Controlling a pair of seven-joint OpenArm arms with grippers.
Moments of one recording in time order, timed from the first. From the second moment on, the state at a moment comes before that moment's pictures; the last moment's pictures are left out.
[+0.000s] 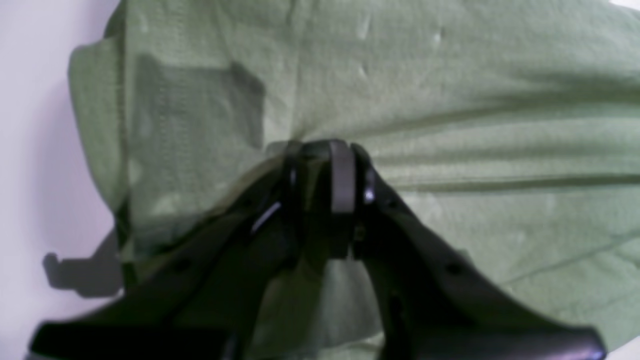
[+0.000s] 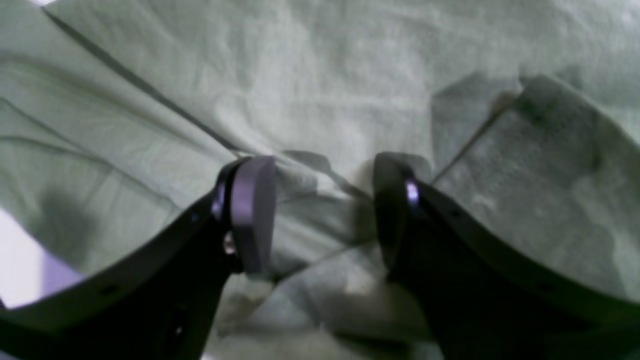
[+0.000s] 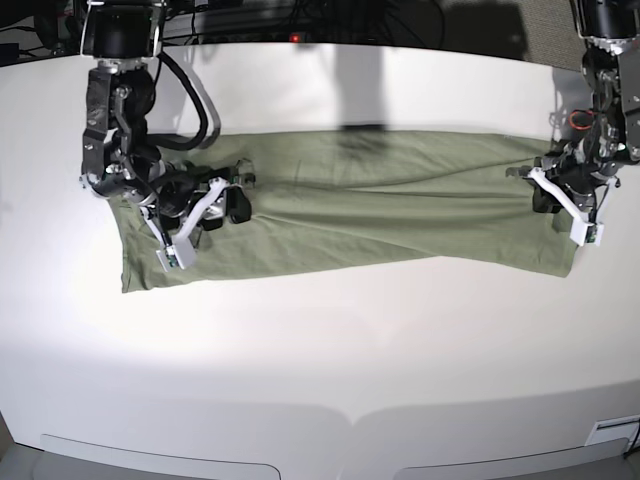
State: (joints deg) left arm 5.9 -19.0 -12.4 76.3 -21.5 -21.3 39.1; right arm -0.4 12.1 10.6 80.5 28.2 34.6 -52.9
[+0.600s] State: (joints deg) left arm 6.8 -18.9 -12.3 88.7 -19.7 -20.1 40.2; right arm -0.3 12.3 10.6 92.8 31.8 34.6 -58.1
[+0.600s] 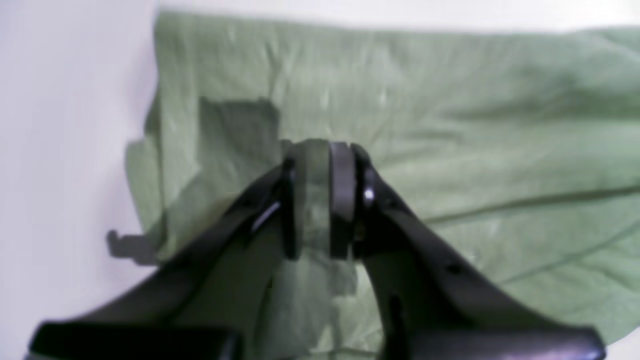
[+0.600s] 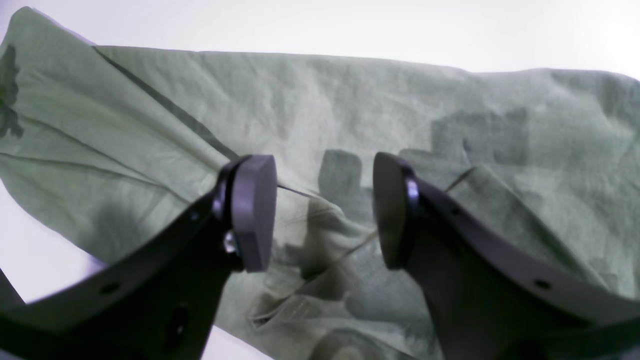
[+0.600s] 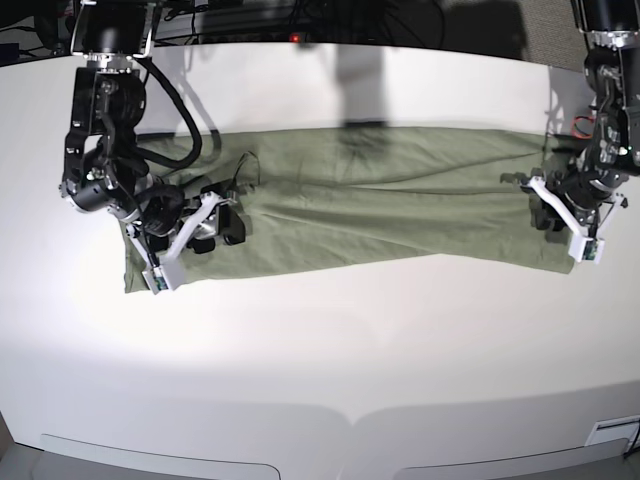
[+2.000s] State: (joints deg) left arm -12.5 -34.5 -15.4 49.2 -47.9 -38.5 60.4; right arm -0.5 12.4 10.8 108.6 38.6 34.6 -60.5
